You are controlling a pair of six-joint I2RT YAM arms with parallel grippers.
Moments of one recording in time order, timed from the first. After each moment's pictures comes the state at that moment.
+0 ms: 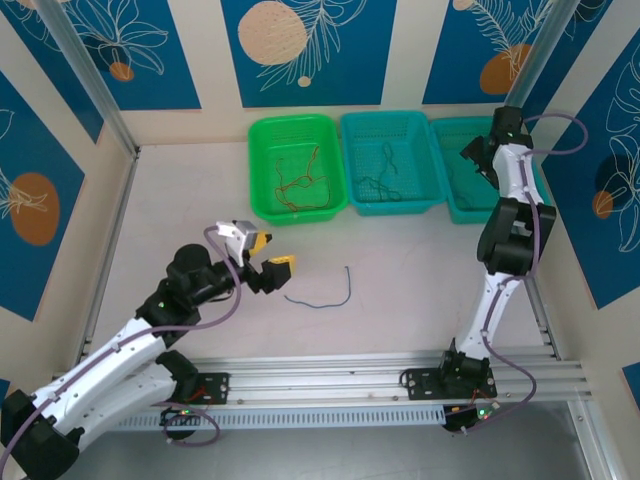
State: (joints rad) left arm -0.67 0.75 0.55 0.07 0.28 -0.27; right arm -0.26 2.14 1.95 -0.79 0.04 0.59
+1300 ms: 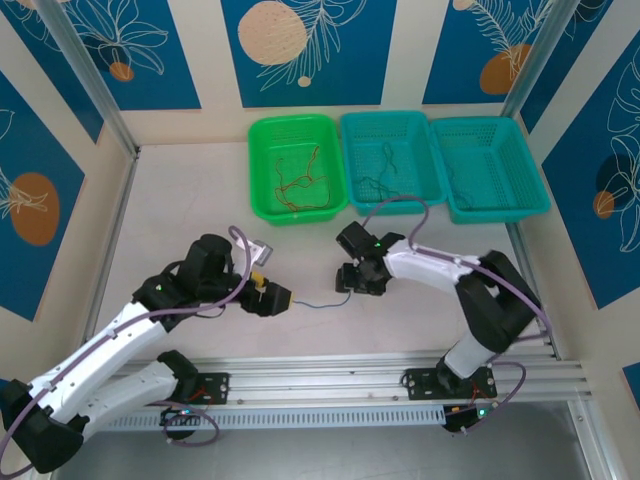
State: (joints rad) left arm -0.68 0.85 0.77 -0.64 0.45 -0.36; right arm 0.71 1.63 0.96 -0.67 -0.05 0.73
